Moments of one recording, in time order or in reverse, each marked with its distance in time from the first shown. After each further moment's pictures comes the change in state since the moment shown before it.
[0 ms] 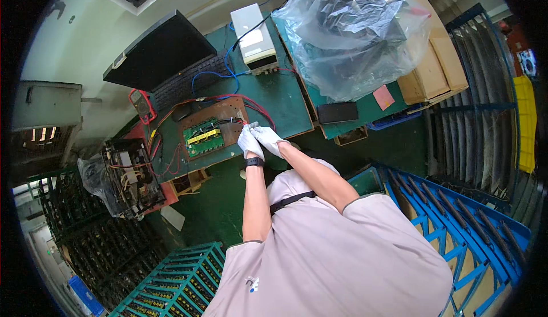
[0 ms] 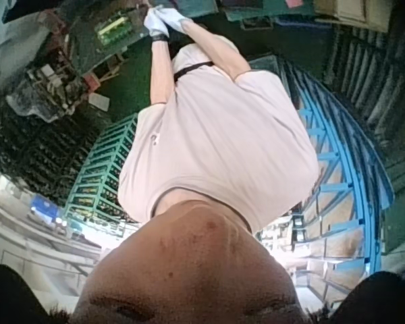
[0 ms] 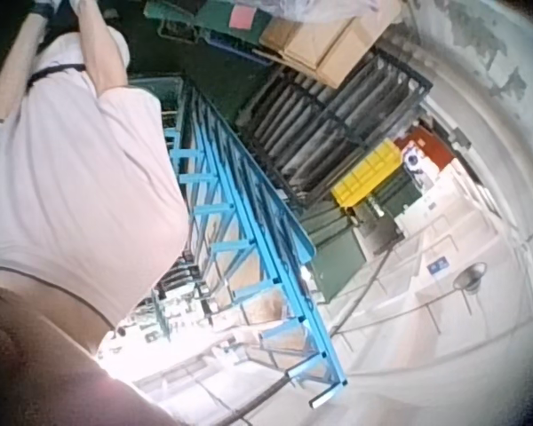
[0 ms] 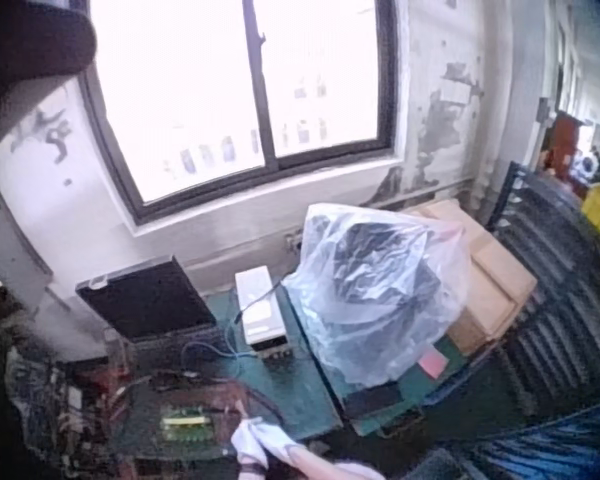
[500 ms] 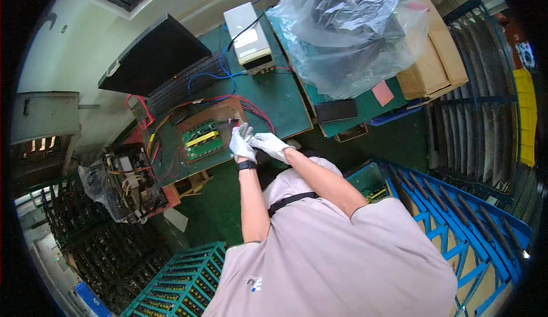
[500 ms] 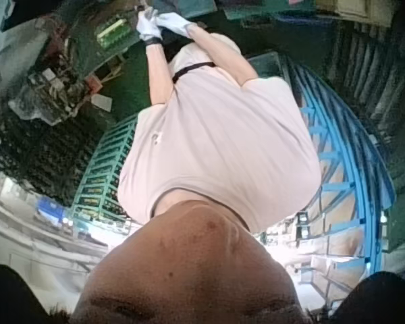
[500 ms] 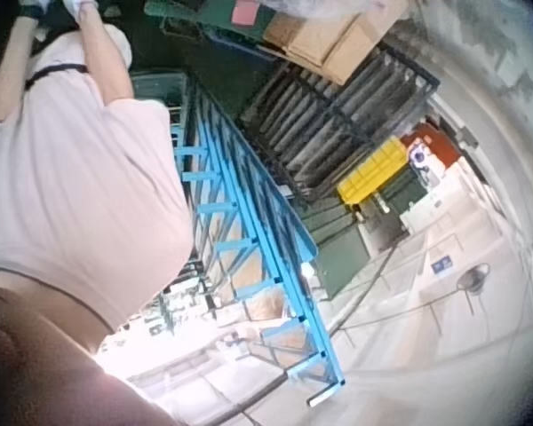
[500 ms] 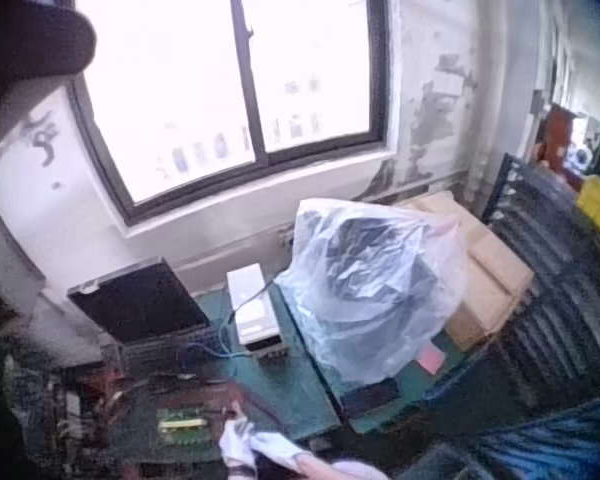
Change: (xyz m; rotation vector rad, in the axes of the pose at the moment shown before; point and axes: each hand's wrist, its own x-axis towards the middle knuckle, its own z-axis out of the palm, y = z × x) left_hand 0.023 -0.011 -0.027 -0.329 0.152 -0.139; right_hand -0.032 -0.014 0.003 0.217 -0.039 0.018
